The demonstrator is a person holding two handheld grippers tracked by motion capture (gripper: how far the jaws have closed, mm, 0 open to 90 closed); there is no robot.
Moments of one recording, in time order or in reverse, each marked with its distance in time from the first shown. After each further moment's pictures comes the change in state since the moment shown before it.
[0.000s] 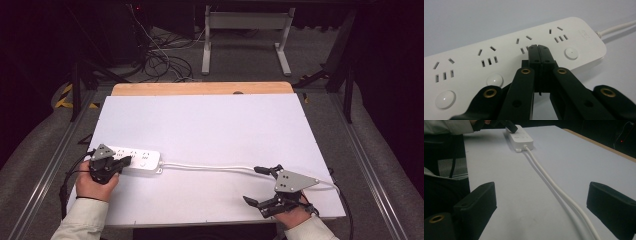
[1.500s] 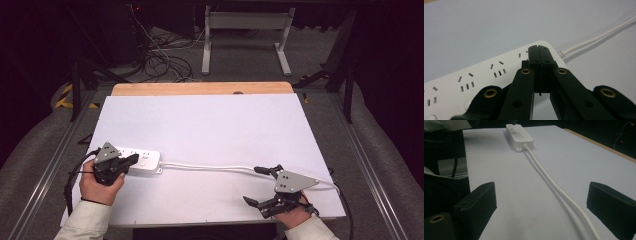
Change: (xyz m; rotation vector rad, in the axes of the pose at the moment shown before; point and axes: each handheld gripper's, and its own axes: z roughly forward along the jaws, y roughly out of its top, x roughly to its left) left arm -0.031 0.020 -0.016 -0.072 -0.050 0.078; right arm 0.000 0.000 0.000 0.002 0.000 -0.006
